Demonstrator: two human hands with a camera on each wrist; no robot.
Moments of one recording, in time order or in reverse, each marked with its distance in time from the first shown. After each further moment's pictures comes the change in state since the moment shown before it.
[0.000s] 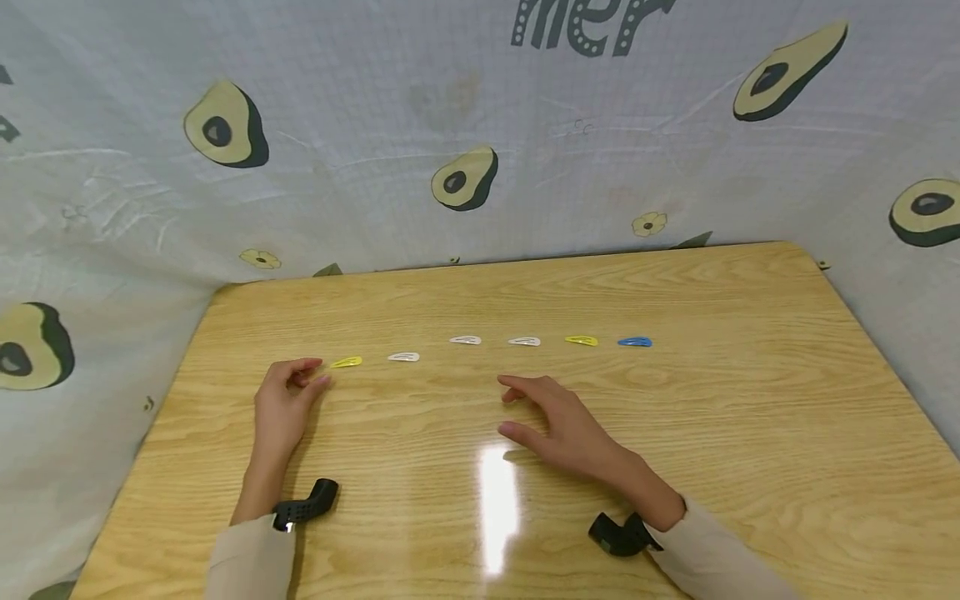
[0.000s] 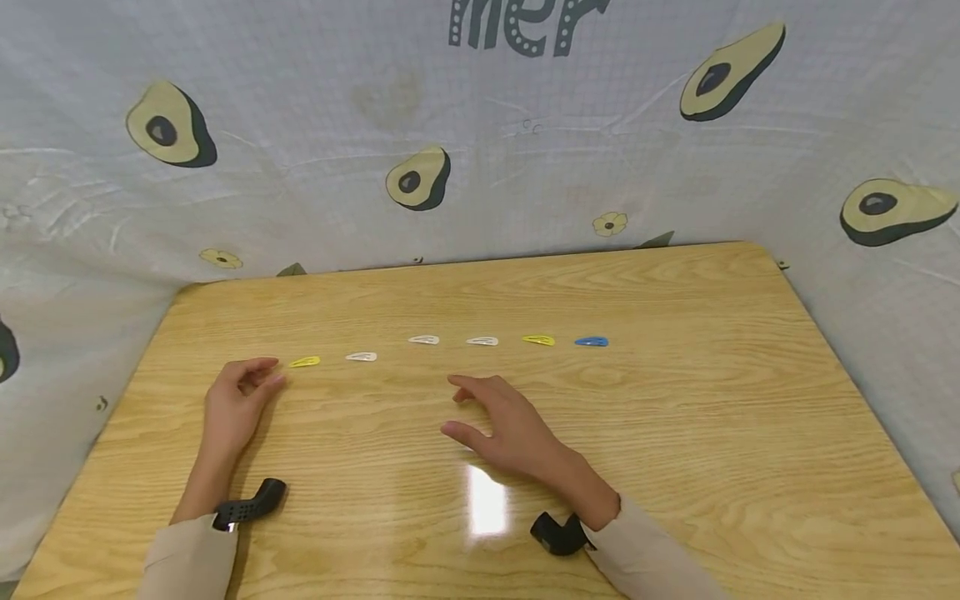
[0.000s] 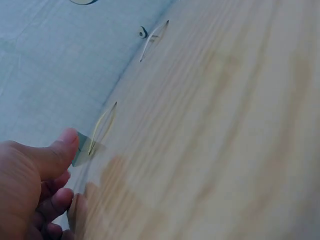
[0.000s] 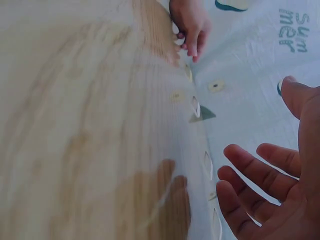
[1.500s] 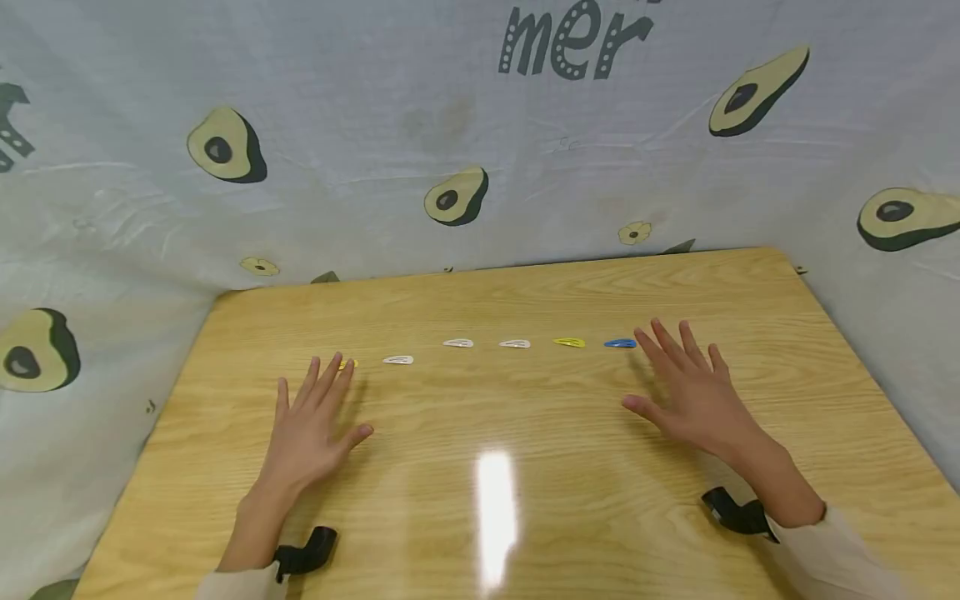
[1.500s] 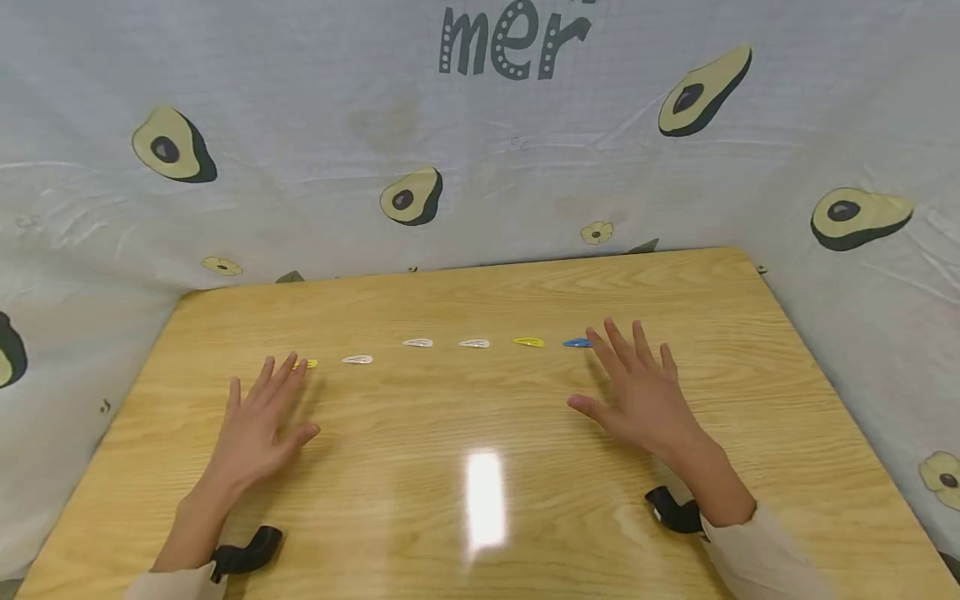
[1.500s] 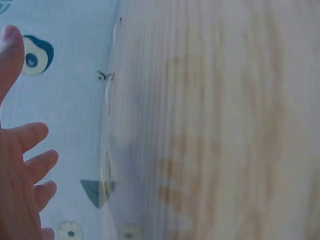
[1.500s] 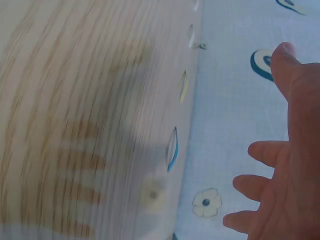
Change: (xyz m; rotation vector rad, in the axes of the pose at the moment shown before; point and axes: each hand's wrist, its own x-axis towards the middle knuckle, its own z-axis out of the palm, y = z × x) left_hand -0.042 0.047 -0.007 0.482 -0.257 0.518; right_hand -0.066 0.038 -0.132 -0.556 -0.007 0.247
